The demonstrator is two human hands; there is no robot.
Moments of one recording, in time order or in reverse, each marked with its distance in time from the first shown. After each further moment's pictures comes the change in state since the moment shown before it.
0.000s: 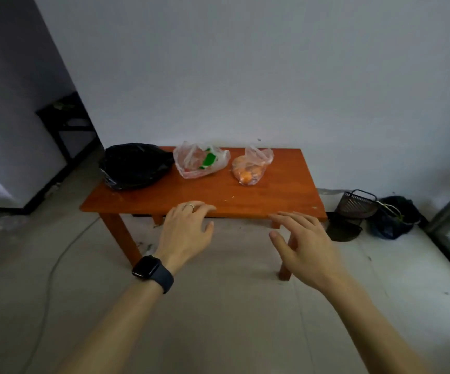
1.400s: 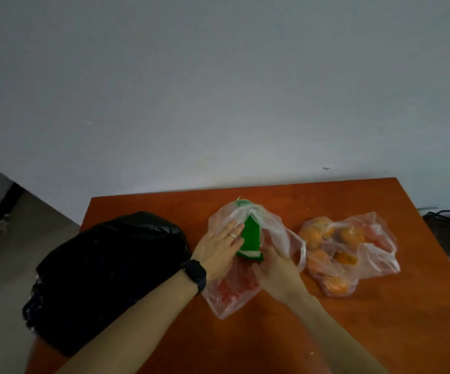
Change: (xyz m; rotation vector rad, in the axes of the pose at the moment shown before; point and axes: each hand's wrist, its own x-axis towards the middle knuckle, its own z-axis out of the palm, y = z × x) left_hand 0.606 -0.346 0.258 0.437 -0.503 0.558; right_hand 0.647 -0.001 0.388 0.244 -0.411 0.381
